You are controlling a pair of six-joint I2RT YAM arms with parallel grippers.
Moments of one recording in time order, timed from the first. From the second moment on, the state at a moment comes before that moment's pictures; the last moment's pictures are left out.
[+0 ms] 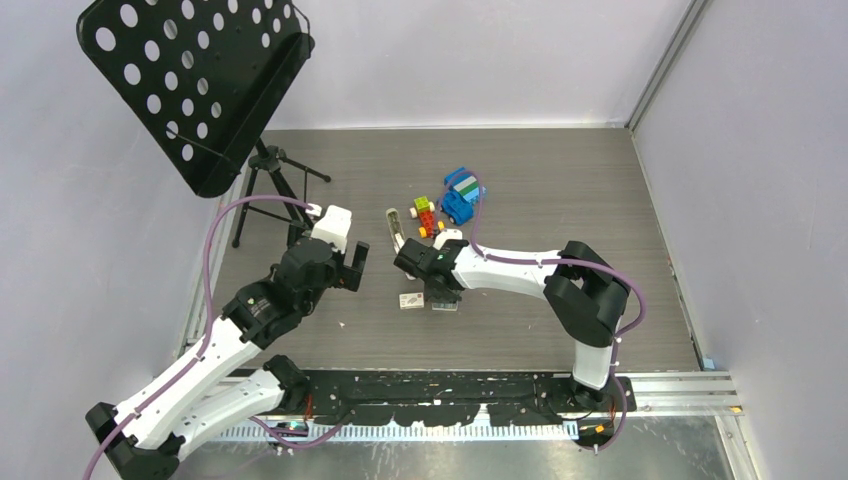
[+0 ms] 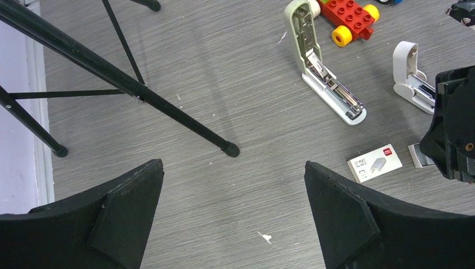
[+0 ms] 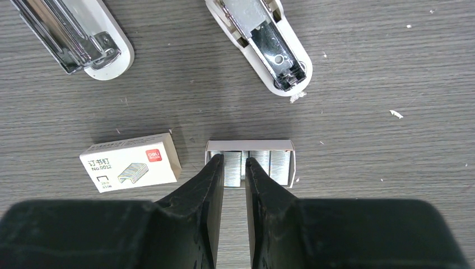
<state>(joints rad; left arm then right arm) -0.74 0.75 0.80 -0.56 -0.49 -0.07 1.02 1.85 1.25 -0.75 0.38 1.07</state>
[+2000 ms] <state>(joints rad) -0.74 0.76 0.79 -0.56 -0.49 -0.05 1.02 1.82 1.23 -0.70 0.36 0.98</state>
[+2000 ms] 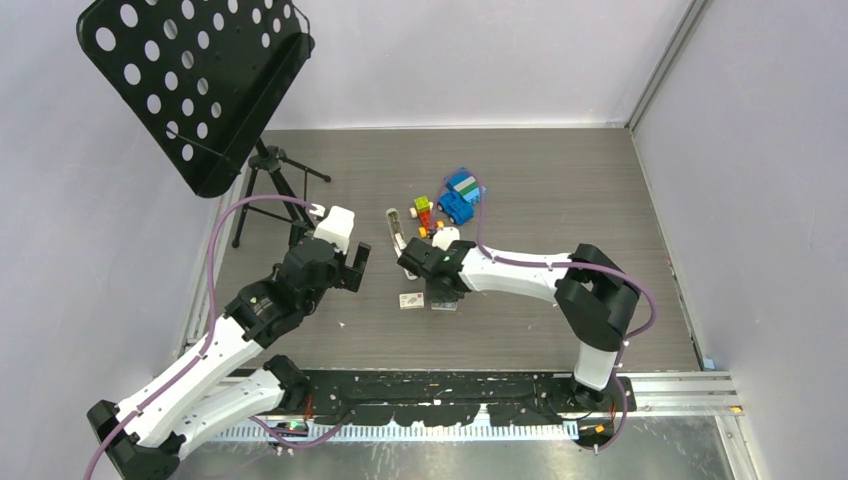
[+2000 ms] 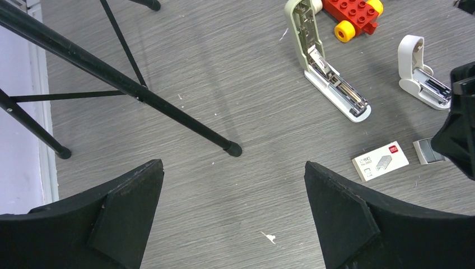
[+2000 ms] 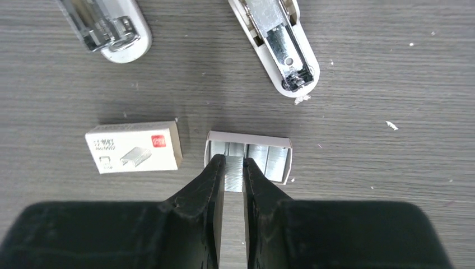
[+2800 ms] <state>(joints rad) -0.74 0.75 0.78 -0.55 -0.49 -0.02 0.95 1.56 1.03 -0.42 0.29 0.28</state>
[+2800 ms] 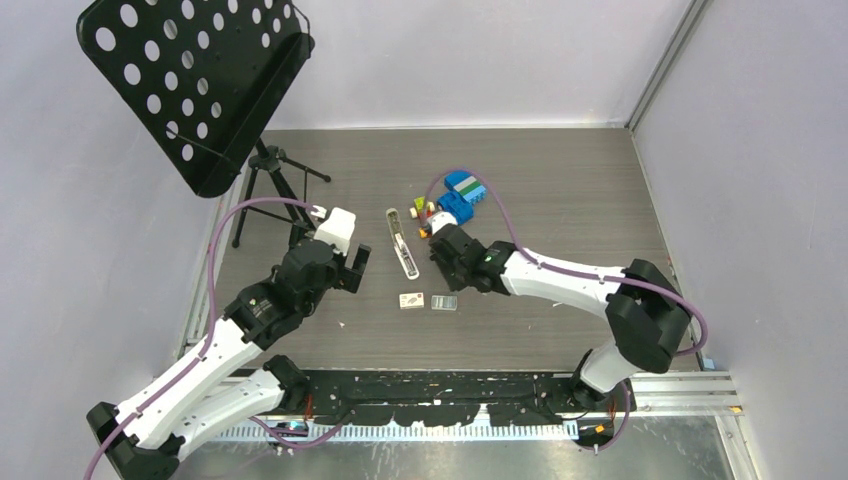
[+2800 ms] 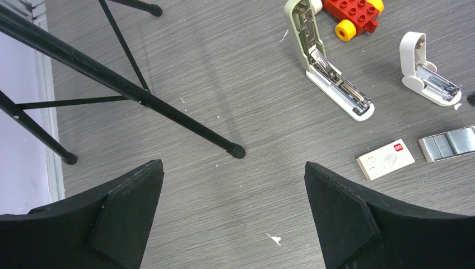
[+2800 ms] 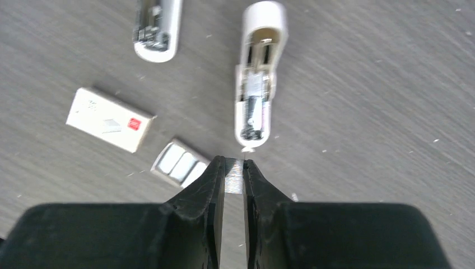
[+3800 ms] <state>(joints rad) -0.68 0.71 0.75 -0.53 -0.41 0.06 0.79 1.43 0.65 0.25 0.06 0.07</state>
